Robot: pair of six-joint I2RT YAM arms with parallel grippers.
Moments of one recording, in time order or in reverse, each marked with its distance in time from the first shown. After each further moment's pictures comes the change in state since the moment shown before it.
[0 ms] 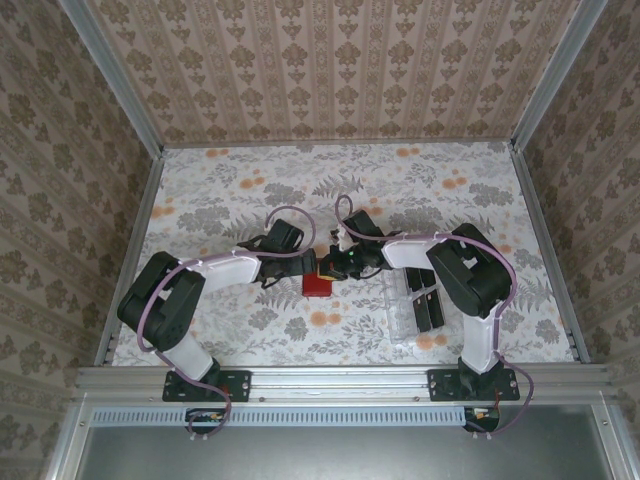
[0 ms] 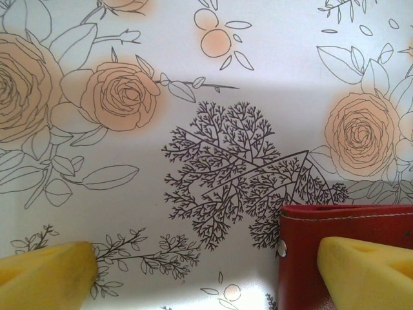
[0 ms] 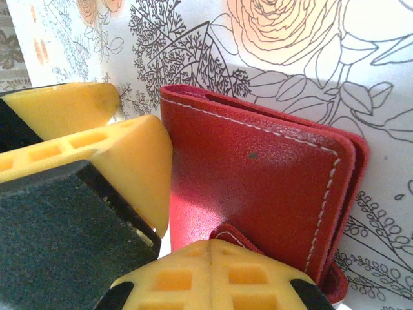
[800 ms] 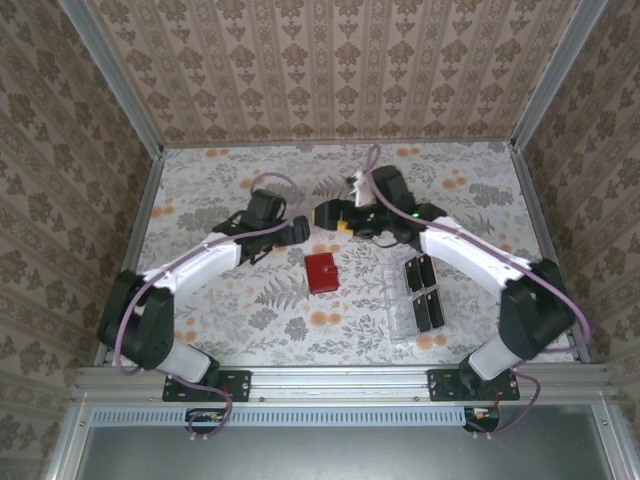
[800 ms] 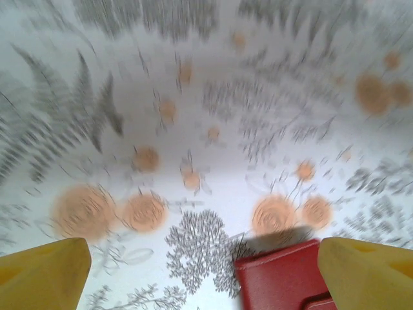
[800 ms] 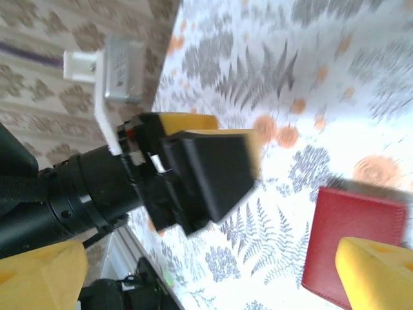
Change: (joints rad) left arm 0.120 -0.187 0.171 -0.116 0.010 0.119; right arm -0.101 -0.430 0.147 -0.216 0.100 -0.142
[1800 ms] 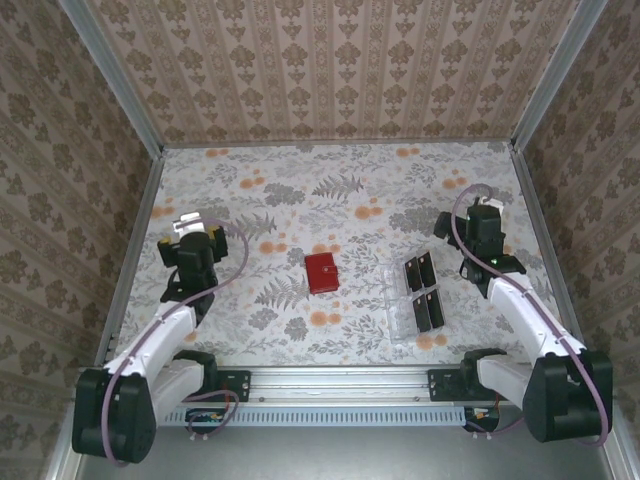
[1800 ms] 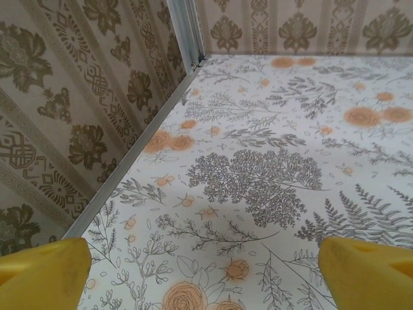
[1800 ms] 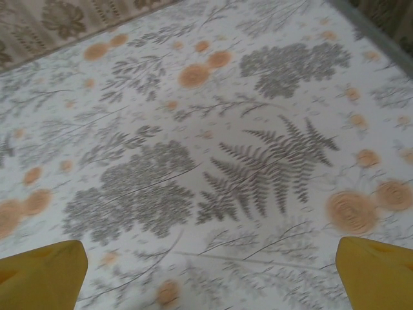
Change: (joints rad) left arm 0.326 -0.451 -0.580 0.541 -0.465 0.475; right arm -0.472 -0.425 -0.552 0.101 0.789 -0.325
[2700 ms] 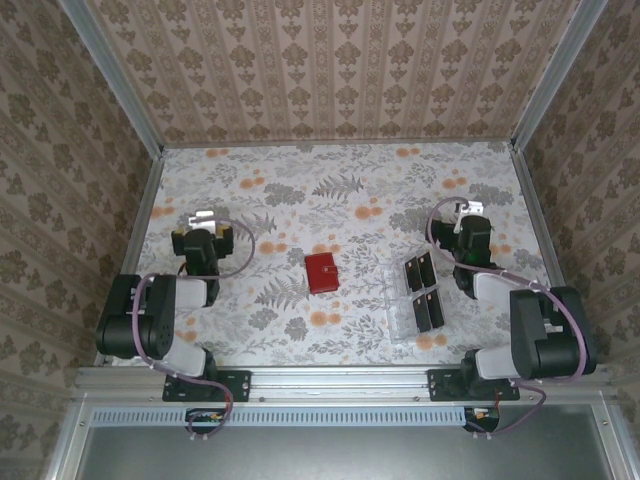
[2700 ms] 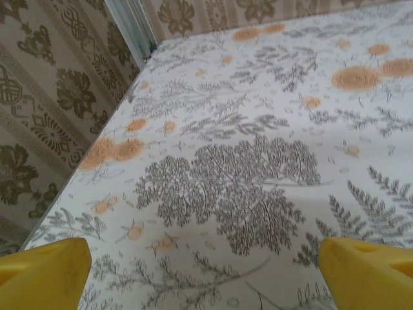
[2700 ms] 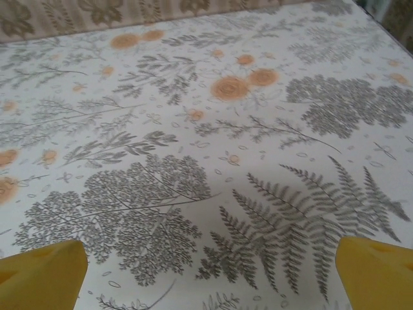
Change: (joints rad) left arm 0.124 0.528 -0.033 0.612 0.234 0.172; right arm -0.032 0.318 -0.189 0.676 -0.133 -0.244
